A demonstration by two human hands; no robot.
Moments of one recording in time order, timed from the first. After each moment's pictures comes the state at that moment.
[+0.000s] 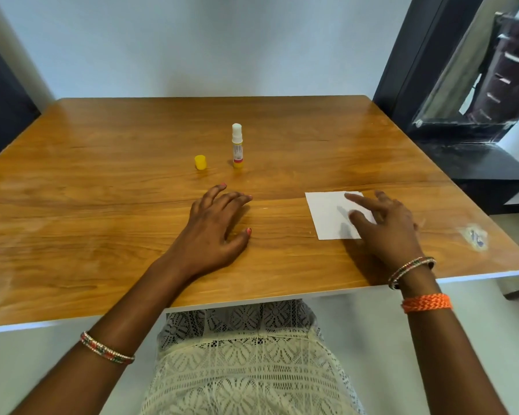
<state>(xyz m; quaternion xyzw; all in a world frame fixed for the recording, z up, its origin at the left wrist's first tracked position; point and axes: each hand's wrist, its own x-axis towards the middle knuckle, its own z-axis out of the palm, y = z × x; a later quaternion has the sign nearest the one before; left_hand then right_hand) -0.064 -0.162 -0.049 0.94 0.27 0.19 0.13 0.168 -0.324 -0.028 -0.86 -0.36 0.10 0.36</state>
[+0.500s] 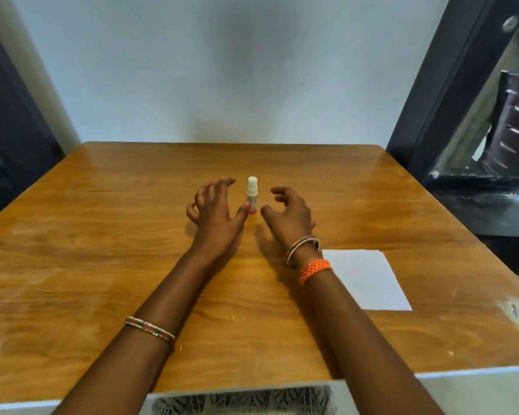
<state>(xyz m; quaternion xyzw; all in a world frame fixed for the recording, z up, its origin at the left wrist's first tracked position) -0.007 -0.085 -0.020 0.79 0.44 0.36 0.22 0.109 -0.144 -0.013 -0.76 -0.38 0.15 0.50</state>
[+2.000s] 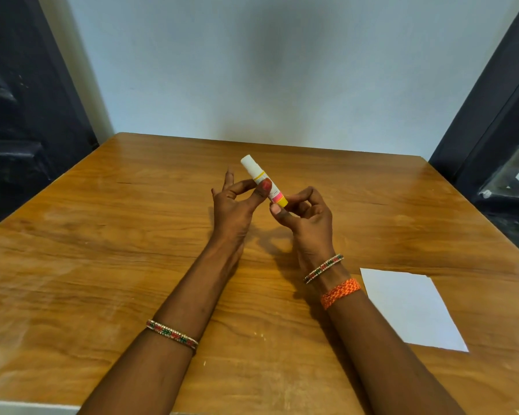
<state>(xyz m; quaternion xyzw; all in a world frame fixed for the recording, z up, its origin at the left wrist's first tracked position) -0.011 -0.064 -0.008 0.56 0.38 0.51 0.54 0.087 -0.128 -0.015 -0.51 -0.39 0.31 0.70</state>
